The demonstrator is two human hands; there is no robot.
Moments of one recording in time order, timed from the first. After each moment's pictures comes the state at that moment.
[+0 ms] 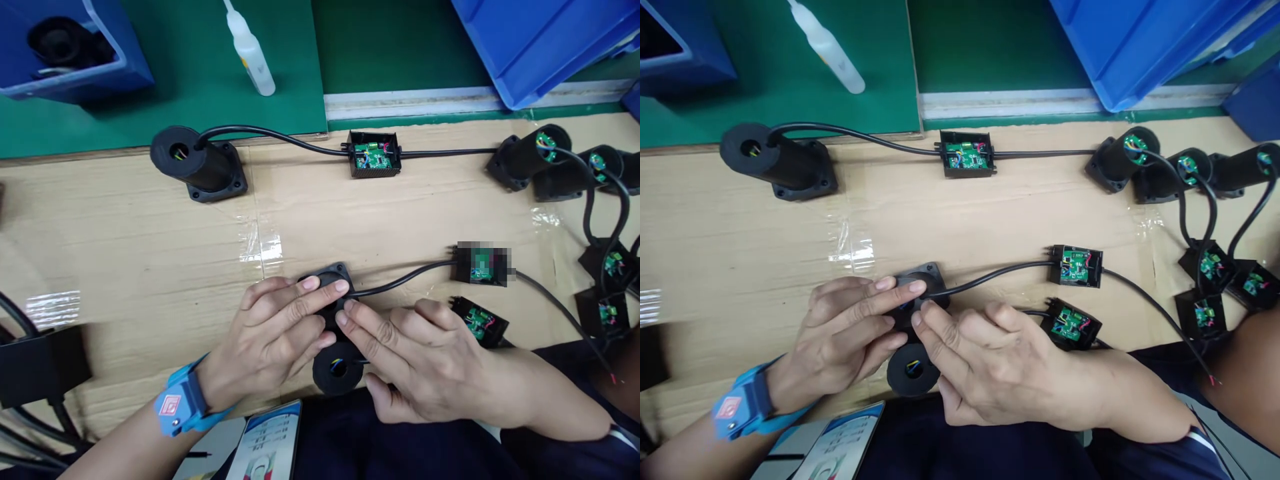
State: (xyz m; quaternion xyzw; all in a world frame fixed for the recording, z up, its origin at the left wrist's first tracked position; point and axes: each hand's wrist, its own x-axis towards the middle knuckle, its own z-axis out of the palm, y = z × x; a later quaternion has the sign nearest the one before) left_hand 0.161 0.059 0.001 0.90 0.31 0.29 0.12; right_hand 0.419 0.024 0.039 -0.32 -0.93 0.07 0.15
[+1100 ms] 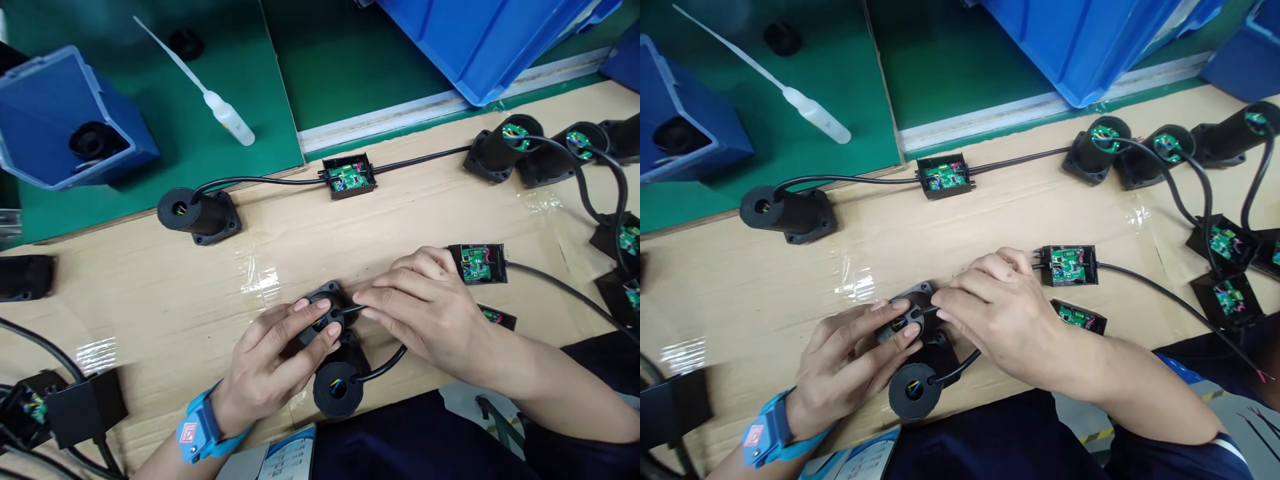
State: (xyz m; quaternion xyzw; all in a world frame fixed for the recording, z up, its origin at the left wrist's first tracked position) left_hand 0.166 0.062 0.008 0.92 0.29 0.27 0.07; right_hand 0.428 0.061 0.031 -0.44 -0.84 0.16 0.27
